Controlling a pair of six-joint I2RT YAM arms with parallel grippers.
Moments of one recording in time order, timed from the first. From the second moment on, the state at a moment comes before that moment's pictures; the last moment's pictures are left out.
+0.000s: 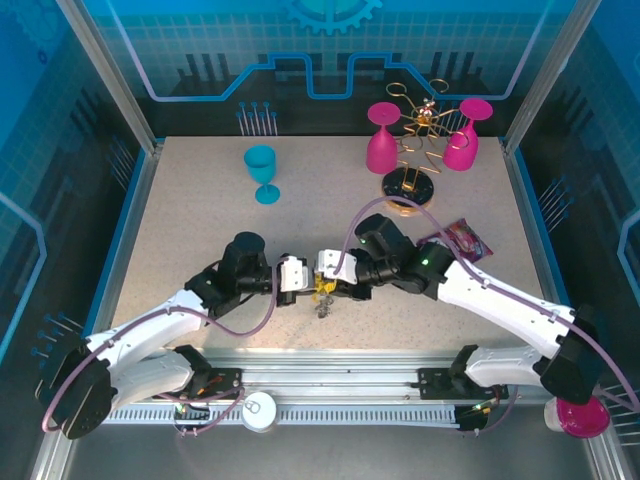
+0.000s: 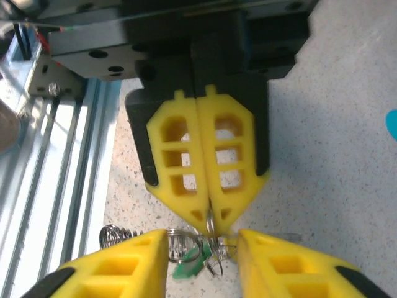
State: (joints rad) left arm -0.64 1.05 0.56 0.06 0.66 0.57; right arm 0.80 1.14 0.95 -0.52 -0.44 -0.54
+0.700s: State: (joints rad) left arm -0.64 1.05 0.49 0.30 0.77 0.46; right arm 0.76 1.06 0.77 -0.29 -0.55 -0.45
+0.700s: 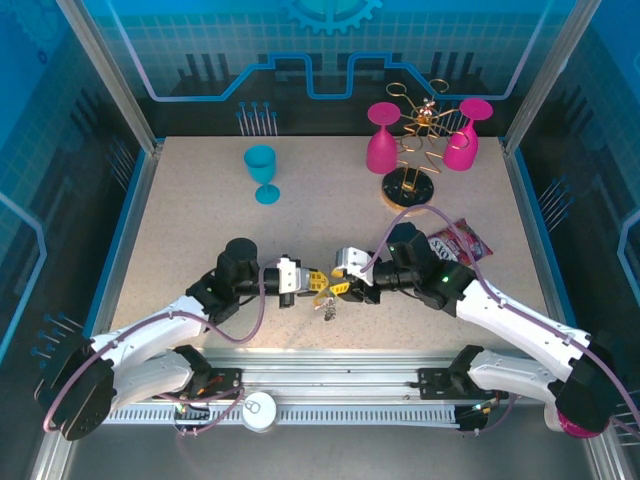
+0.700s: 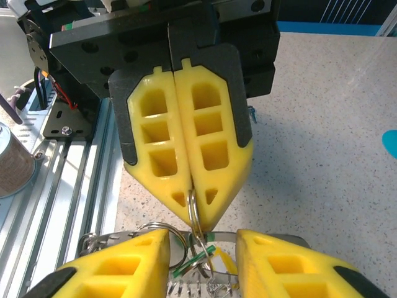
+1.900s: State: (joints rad) left arm -0.63 1.04 0.54 0.15 0.74 0.49; right arm 0.79 1.16 0.95 -0.53 -0.51 -0.49
